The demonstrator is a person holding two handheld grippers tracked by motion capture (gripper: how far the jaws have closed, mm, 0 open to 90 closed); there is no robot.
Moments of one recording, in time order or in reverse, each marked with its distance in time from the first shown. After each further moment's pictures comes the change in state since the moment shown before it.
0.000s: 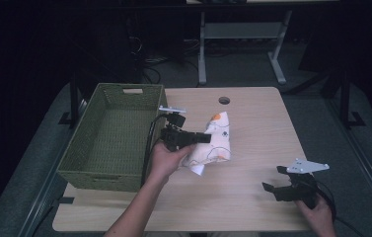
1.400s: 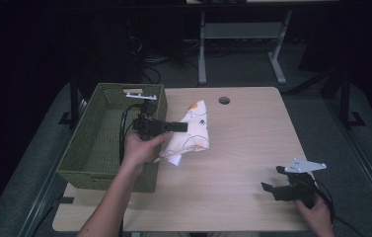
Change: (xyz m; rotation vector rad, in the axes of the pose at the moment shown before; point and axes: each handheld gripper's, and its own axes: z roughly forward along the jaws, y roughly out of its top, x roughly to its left) left arm 0.024 0.016 -0.066 -0.030 -0.028 -0.079; right arm 0.000 0.000 0.005 0.018 -0.007 0.005
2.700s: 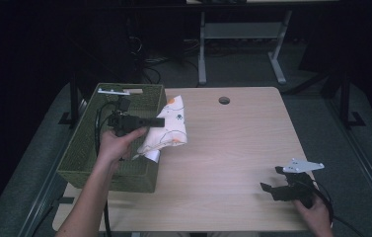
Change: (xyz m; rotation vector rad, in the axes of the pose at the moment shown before) left arm 0.023 0.002 -0.055 -0.030 0.025 -0.042; right arm 0.001 0.000 0.003 0.012 -0.005 -0.001
